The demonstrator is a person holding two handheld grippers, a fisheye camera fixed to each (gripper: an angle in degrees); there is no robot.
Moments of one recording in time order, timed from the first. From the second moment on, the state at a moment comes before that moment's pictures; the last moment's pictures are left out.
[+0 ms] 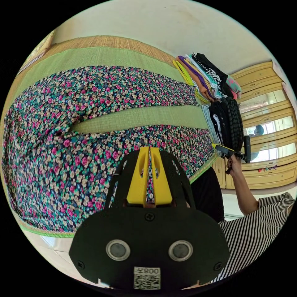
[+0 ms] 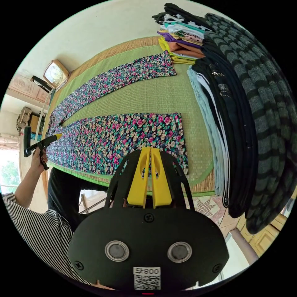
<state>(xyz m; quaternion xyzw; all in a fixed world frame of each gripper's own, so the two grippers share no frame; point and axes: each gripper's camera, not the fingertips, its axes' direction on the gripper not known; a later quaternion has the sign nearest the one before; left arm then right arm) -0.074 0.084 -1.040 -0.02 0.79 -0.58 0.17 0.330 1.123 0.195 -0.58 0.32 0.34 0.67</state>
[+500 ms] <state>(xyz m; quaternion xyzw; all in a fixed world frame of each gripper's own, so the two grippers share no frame) -0.037 0.204 -1.061 -0.07 0.77 -0.60 0.18 0.368 1.079 0.234 -0.55 0.31 0.31 0.71</state>
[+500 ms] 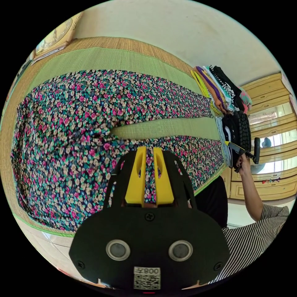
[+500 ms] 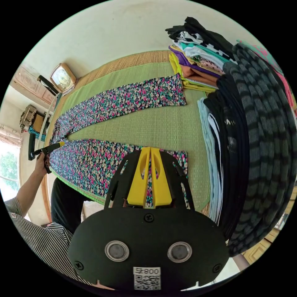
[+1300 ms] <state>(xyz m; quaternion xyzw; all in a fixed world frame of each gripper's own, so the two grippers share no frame) 0.016 0.351 -1.098 -0.12 0.77 -0.60 0.20 0.470 1.078 0.309 -0.55 0.27 0.32 0.72</state>
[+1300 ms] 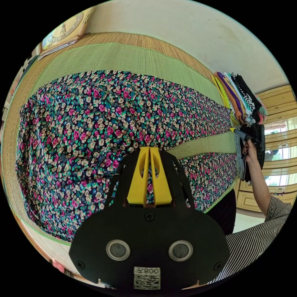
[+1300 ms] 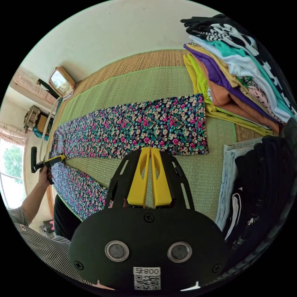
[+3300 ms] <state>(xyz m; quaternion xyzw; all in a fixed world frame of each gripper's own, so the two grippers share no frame) 0.188 0.845 -1.311 -0.28 0.64 -0.70 0.11 0.156 0.963 0.733 -0.70 -0.02 0.03 0.71</state>
